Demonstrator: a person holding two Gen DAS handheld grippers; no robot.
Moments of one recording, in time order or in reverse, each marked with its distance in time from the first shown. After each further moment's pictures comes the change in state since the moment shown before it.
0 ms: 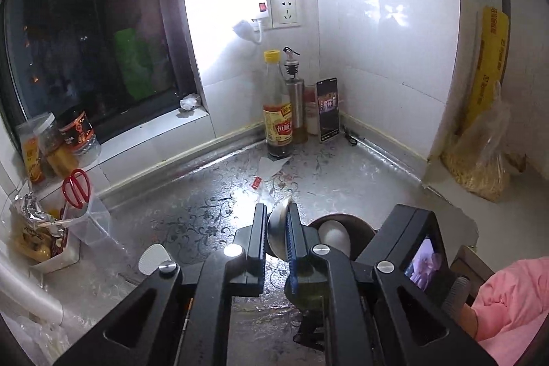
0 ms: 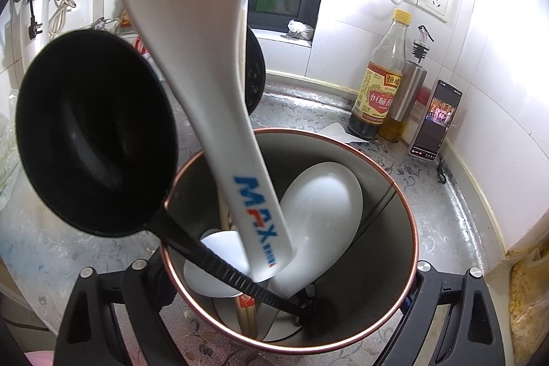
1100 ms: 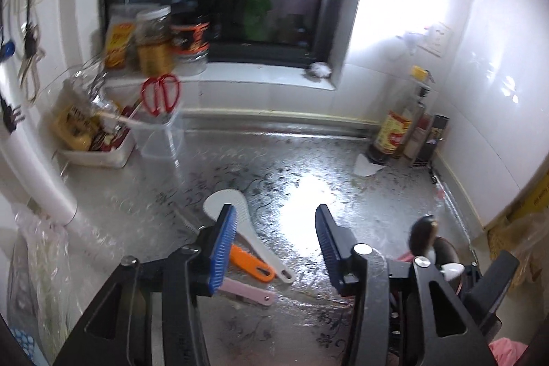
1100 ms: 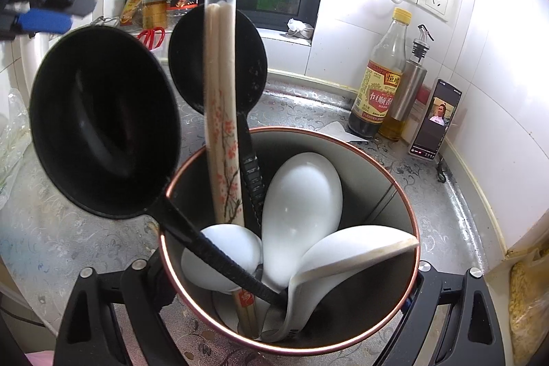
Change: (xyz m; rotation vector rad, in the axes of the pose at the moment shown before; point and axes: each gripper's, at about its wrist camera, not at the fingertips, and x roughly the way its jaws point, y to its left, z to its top) left arm -0.002 0.136 -0.048 -0.488 0.082 0.213; right arm 0.003 0.000 -0.001 0.000 0.005 -0.001
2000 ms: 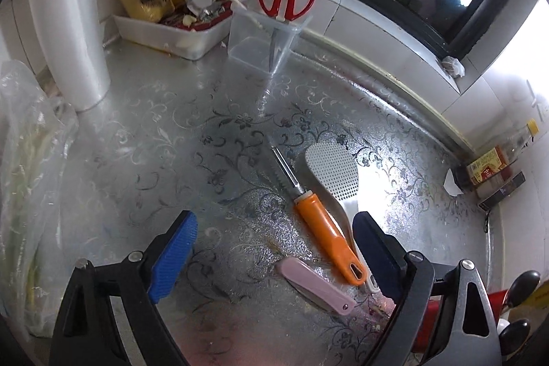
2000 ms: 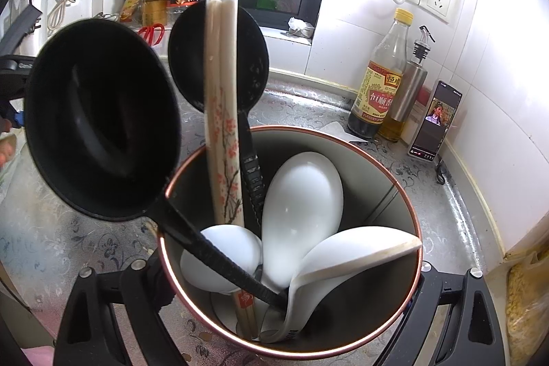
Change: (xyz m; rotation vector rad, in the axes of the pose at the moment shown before) left arm 0.089 0.118 -0.041 -0.404 0.201 0.115; right arm 0.003 -0.001 0.005 -0.010 0.007 -0.007
